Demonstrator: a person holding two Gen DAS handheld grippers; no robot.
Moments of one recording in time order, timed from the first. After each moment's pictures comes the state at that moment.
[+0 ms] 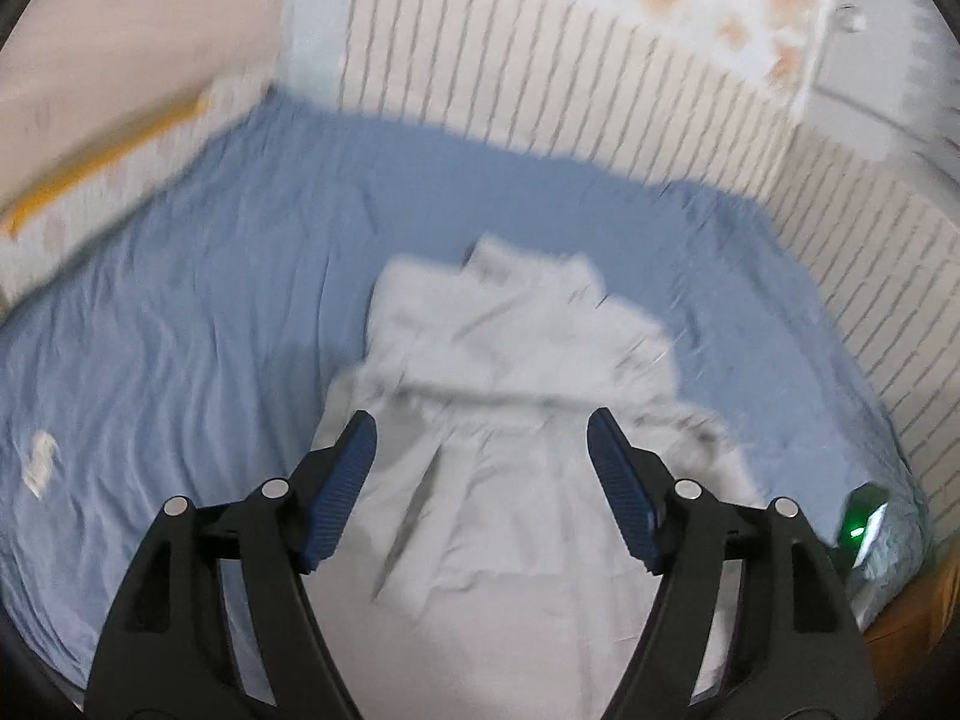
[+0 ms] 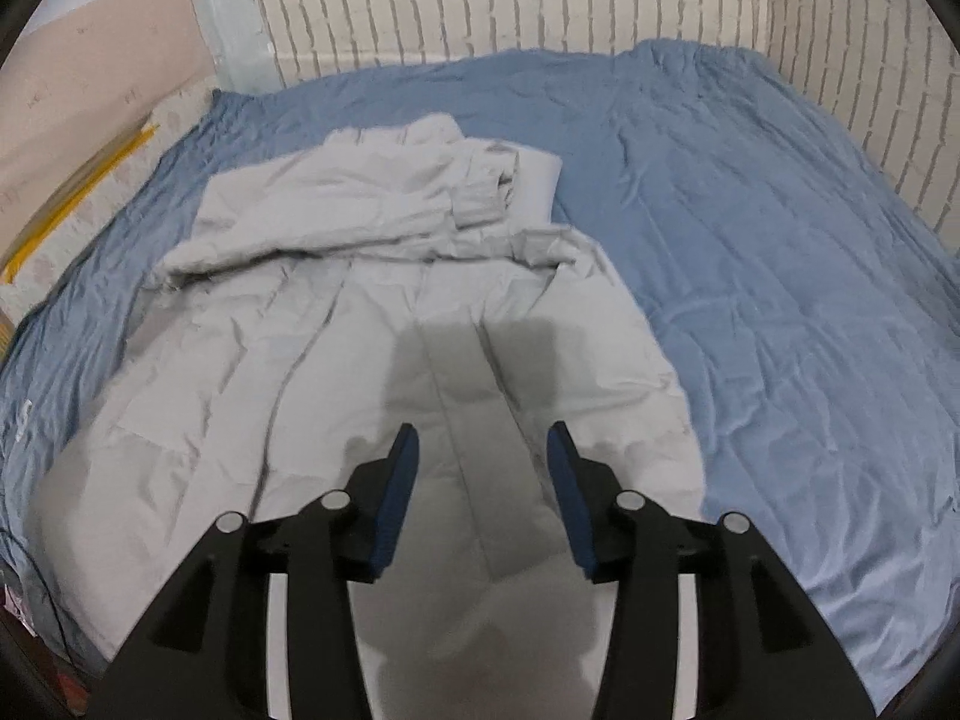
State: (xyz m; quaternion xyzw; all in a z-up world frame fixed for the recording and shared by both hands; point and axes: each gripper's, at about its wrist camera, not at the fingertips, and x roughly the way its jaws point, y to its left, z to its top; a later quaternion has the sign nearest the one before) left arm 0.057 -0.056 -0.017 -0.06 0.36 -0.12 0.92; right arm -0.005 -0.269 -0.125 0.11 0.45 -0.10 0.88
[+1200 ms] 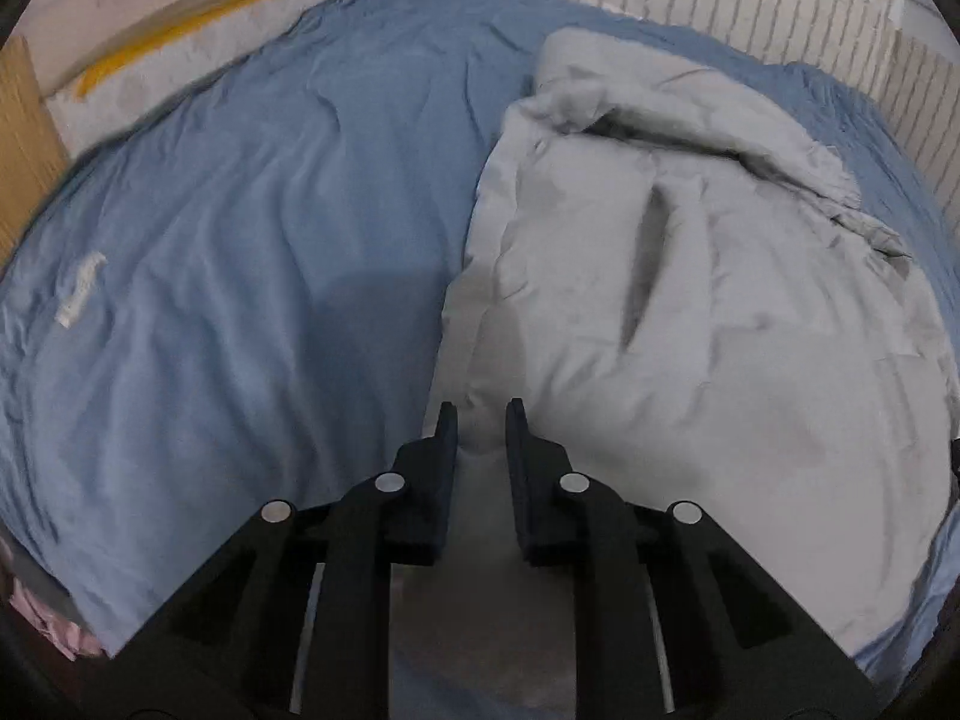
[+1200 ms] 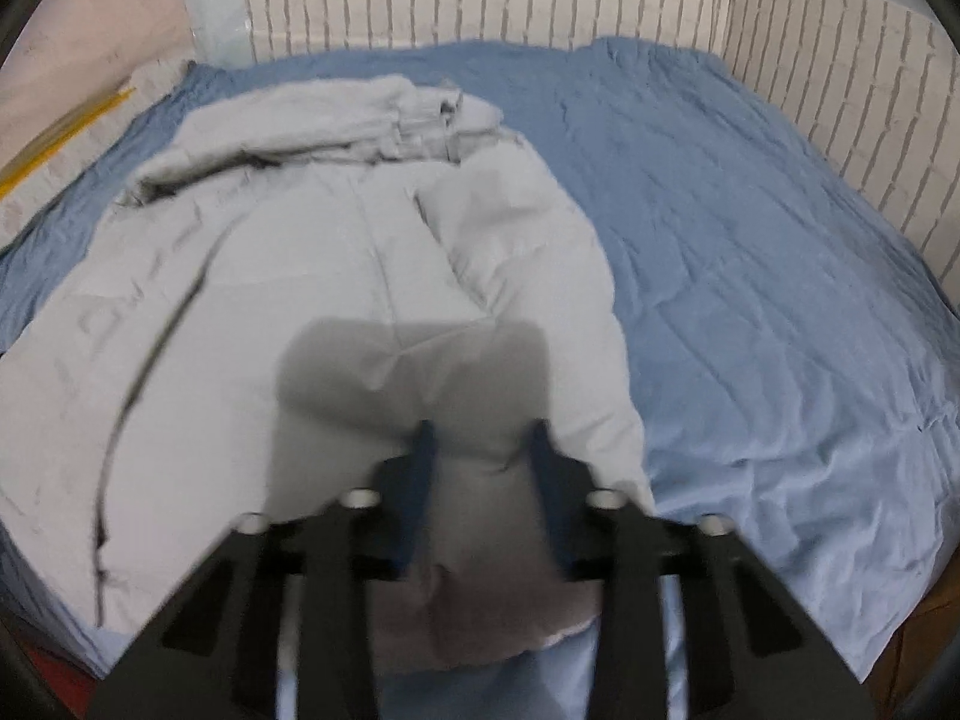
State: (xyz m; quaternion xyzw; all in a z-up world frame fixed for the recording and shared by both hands) left arm 0.017 0.058 -0.217 -0.01 0.48 0.00 0.88; right arm -0.089 -0.261 -0.178 0.06 0.47 -0.15 0.87
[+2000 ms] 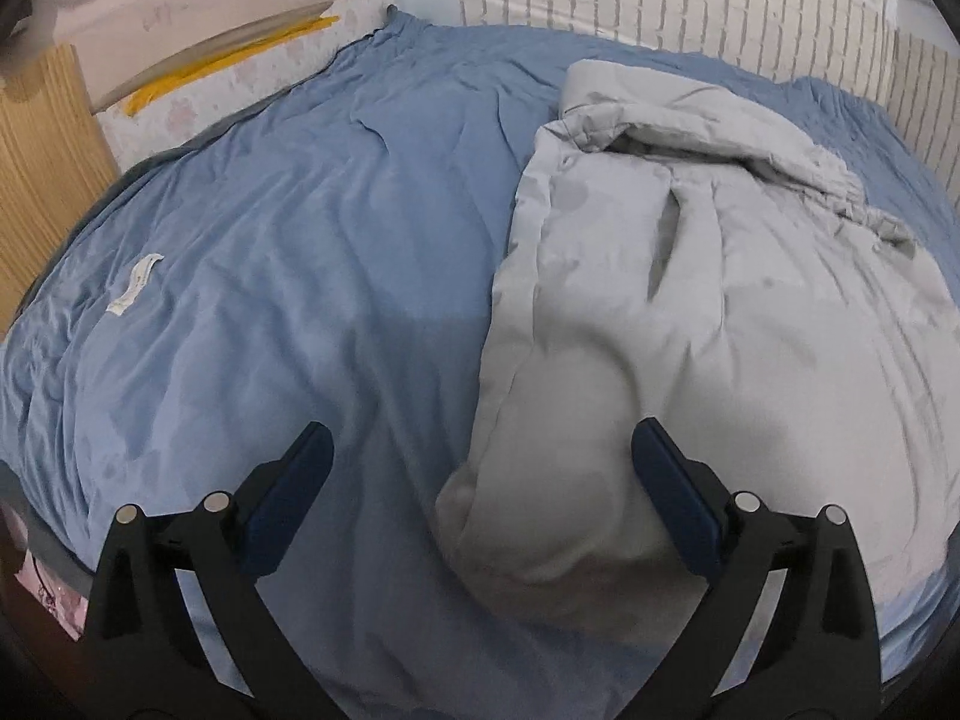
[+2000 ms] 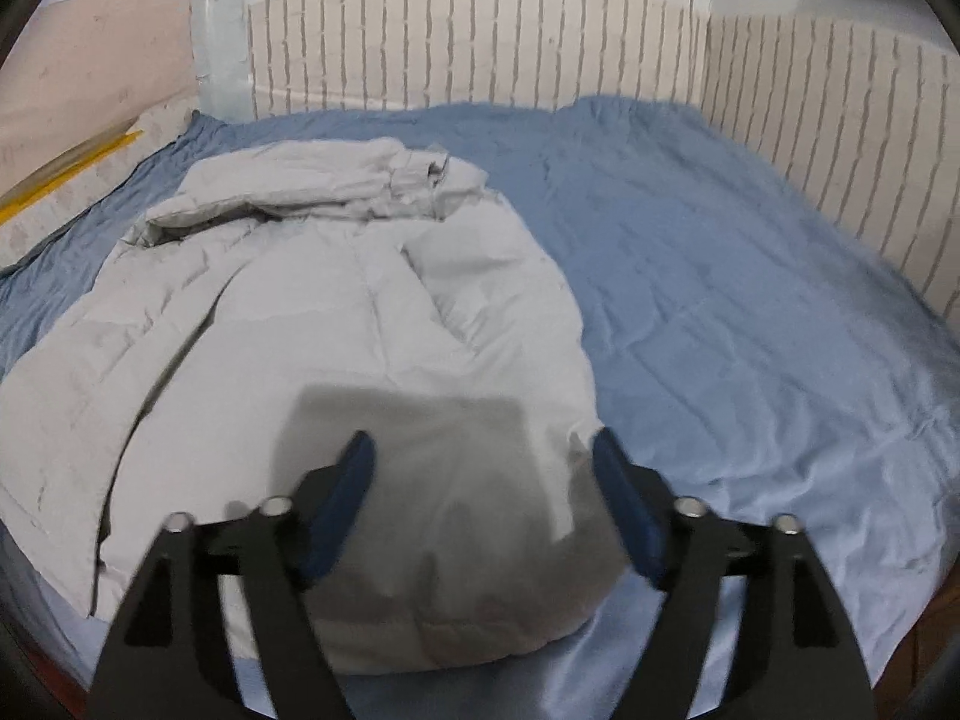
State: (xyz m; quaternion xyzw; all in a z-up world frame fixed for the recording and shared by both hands) left arm -0.034 0.070 -0.206 0.02 0.43 0.03 0.90; right arm -0.125 -0.255 -0.165 0.04 0.37 -0.17 0.91
